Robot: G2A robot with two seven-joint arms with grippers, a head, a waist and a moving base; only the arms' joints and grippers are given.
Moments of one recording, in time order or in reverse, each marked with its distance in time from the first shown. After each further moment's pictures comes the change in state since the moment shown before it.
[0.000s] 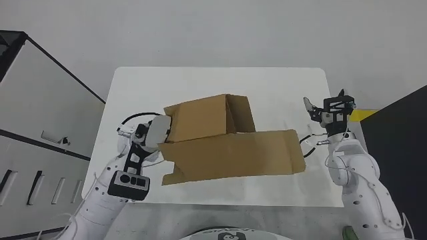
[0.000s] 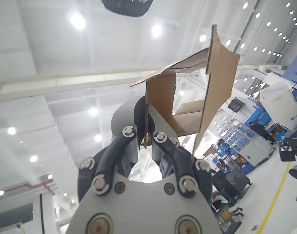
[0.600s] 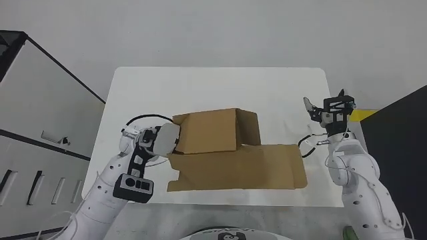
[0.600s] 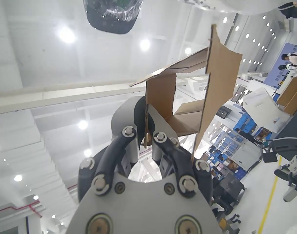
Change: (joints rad) left arm -0.002 0.003 0.017 0.025 0.036 -0.018 0.002; right arm 0.000 0.000 0.000 0.000 0.000 0.000 0.000
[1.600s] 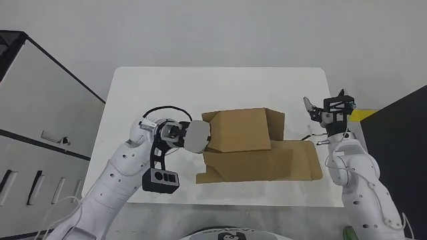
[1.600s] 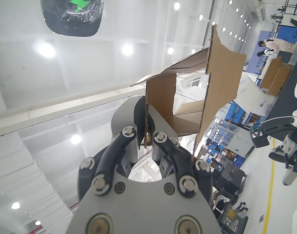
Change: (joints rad) left arm -0.161 -0.038 0.111 0.092 0.157 0.123 -0.025; right arm 0.000 0.000 0.000 0.000 0.000 0.000 0.000
